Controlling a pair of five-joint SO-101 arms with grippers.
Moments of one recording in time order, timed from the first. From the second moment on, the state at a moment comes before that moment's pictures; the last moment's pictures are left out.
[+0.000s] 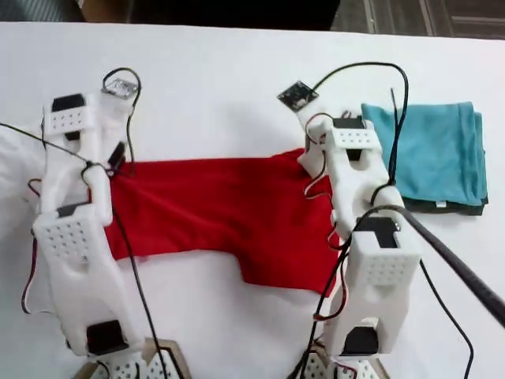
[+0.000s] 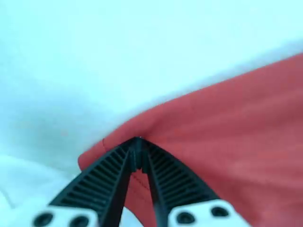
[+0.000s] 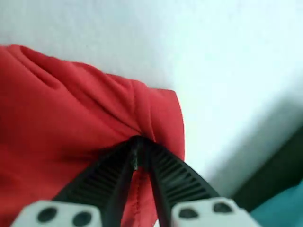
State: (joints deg) left arm -21.3 46.2 -33.5 85.8 -33.2; right arm -4.1 30.9 -2.5 56.3 39.1
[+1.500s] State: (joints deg) left arm -24.4 40.9 -24.0 81.8 -33.3; right arm -8.3 5.8 7.9 71.5 39.2
